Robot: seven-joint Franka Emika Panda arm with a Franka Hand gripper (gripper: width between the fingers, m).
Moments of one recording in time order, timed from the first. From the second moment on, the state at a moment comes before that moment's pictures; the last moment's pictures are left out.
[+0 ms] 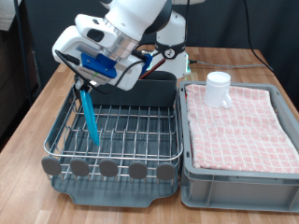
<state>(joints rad) 0.06 0.14 -0.35 -2.24 -0.94 2.57 0.78</state>
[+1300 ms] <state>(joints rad) 0.05 0.15 -0.36 -2.25 -0.77 2.60 0.71</state>
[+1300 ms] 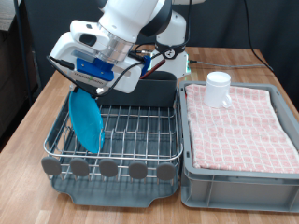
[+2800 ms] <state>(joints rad) 0.06 -0.04 -0.33 -2.24 -0.36 2.38 0.35</state>
